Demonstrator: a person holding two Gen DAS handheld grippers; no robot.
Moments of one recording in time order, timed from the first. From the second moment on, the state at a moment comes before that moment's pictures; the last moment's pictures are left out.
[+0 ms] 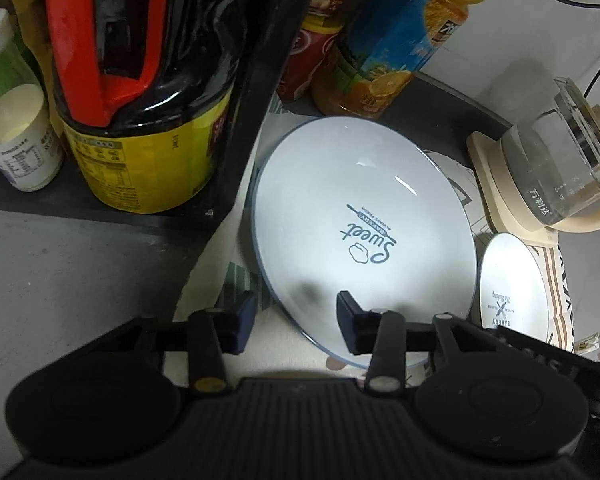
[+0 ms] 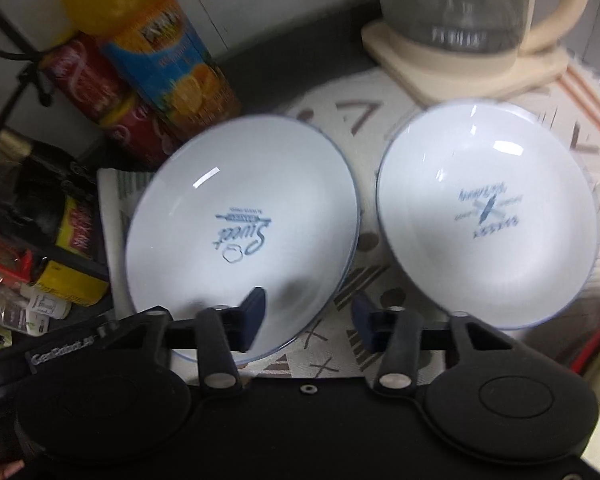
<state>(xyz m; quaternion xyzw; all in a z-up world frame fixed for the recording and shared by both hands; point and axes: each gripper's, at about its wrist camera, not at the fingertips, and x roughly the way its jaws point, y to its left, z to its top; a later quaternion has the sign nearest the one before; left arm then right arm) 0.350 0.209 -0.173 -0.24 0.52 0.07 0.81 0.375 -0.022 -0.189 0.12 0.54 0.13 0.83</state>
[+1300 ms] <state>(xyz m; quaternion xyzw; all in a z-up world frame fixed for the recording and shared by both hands) 0.300 0.194 -0.145 -0.25 0.48 0.10 0.83 0.333 -0.033 -0.167 0.12 0.45 0.17 0.87</state>
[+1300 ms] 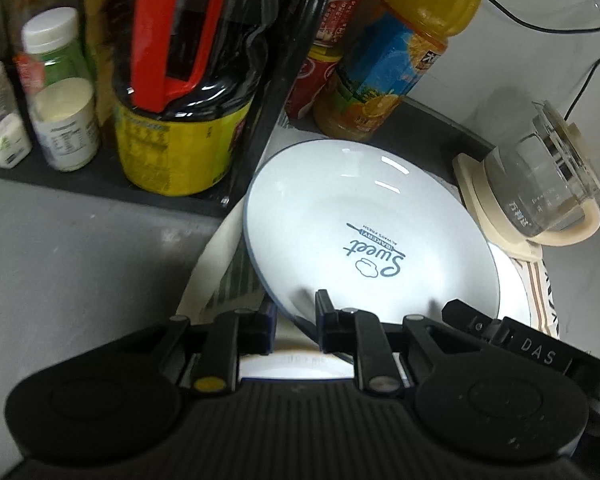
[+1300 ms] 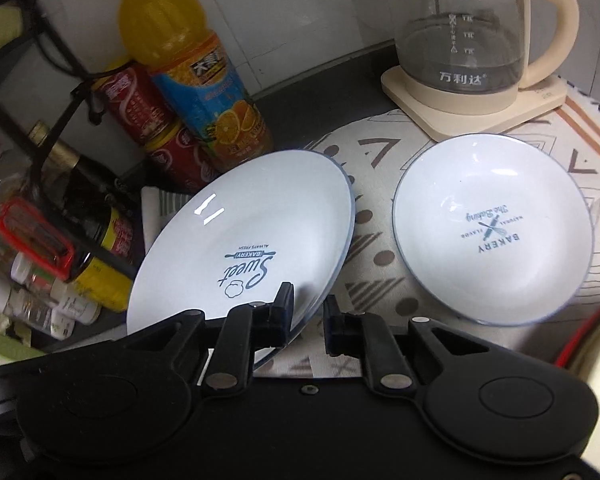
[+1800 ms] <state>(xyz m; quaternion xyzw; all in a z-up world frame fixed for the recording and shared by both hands) 0.221 0.161 -0.132 -0.26 0.47 0.13 0.83 0.275 -0.061 -0.153 0.09 0.44 0.21 0.87</state>
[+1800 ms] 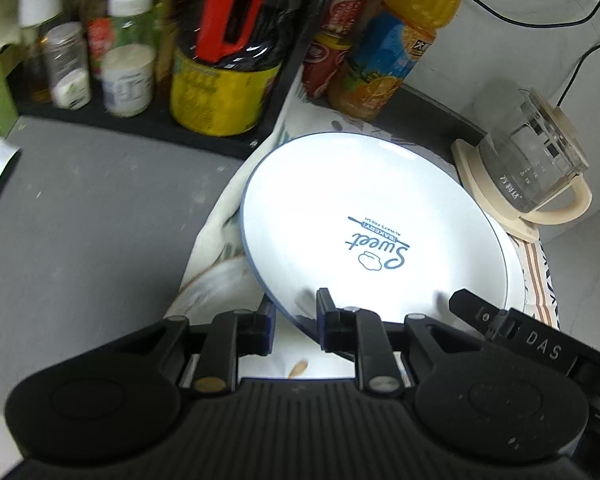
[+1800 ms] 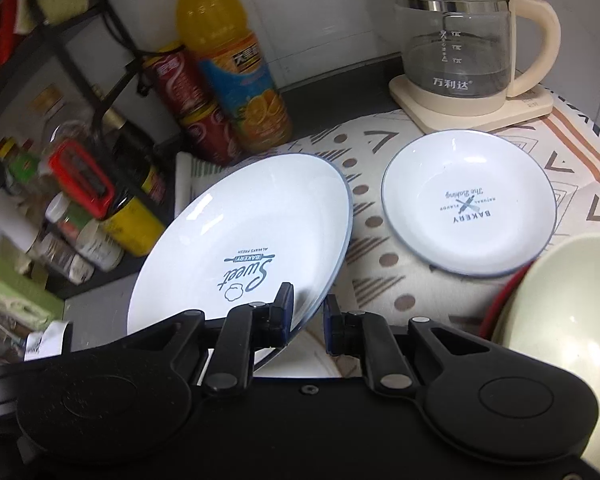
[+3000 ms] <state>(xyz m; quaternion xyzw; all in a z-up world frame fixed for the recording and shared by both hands) 0.140 0.132 -0.139 -0.26 0.49 0.17 0.81 0.210 -0.084 -0.176 0.05 0.46 0.25 0.85</state>
